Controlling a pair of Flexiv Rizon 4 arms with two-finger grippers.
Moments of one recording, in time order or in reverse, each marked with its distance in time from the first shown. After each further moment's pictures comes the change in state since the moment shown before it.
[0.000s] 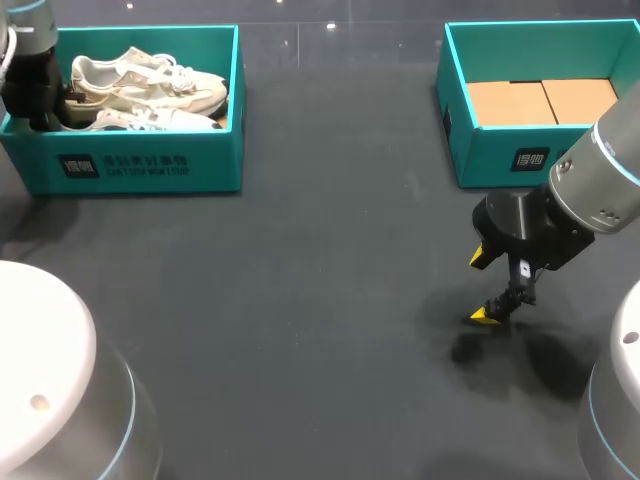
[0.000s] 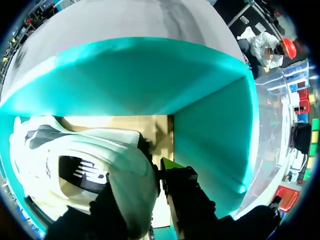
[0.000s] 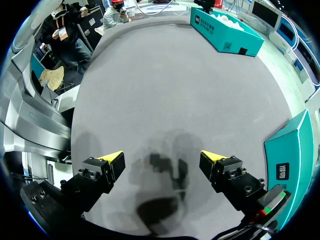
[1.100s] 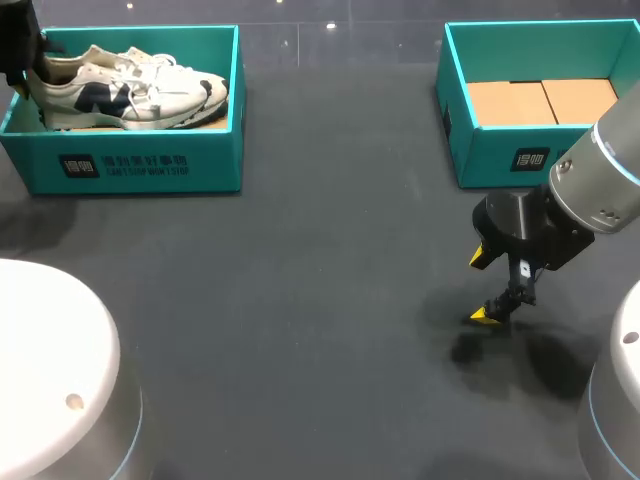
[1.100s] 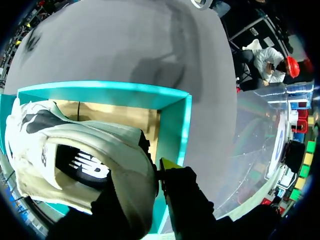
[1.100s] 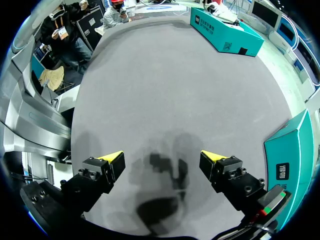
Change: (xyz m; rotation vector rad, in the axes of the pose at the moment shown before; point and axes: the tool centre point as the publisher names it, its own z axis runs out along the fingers) left arm 0.019 0.008 -0.091 -0.067 0.030 -0.140; right arm 0.000 0.000 0.000 0.000 0.000 0.000
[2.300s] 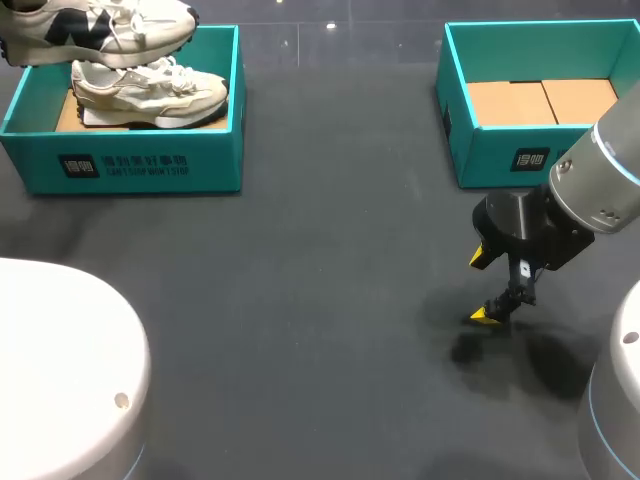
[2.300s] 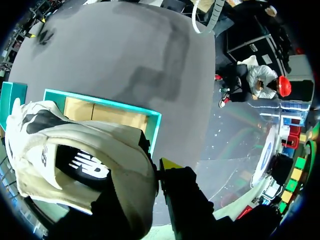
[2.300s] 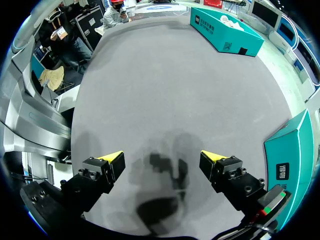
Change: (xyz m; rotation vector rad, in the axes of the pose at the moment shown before) left arm 0.020 -0.024 -0.144 -0.031 0.073 -0.111; right arm 0.000 0.000 0.000 0.000 0.000 0.000
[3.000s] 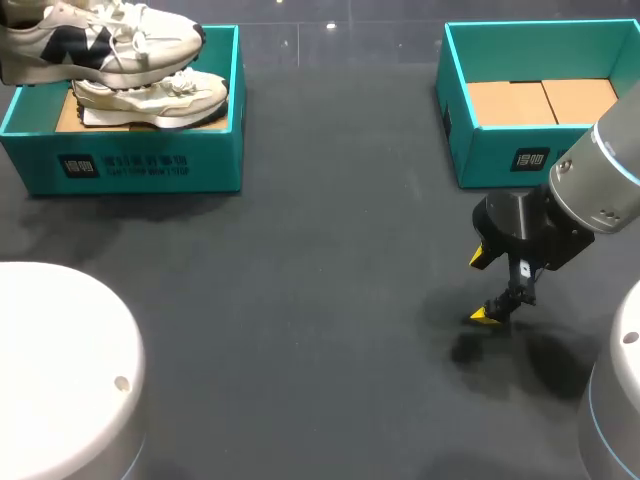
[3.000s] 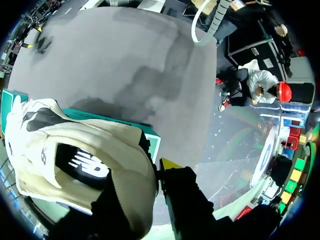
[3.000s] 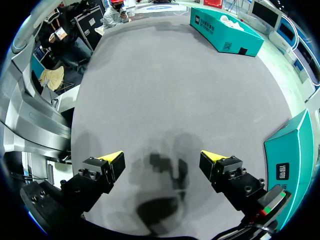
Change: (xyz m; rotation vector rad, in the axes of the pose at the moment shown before) left arm 0.001 -0.062 -0.018 -0.012 -0.004 -0.003; right arm 0.000 0.000 0.000 0.000 0.000 0.000
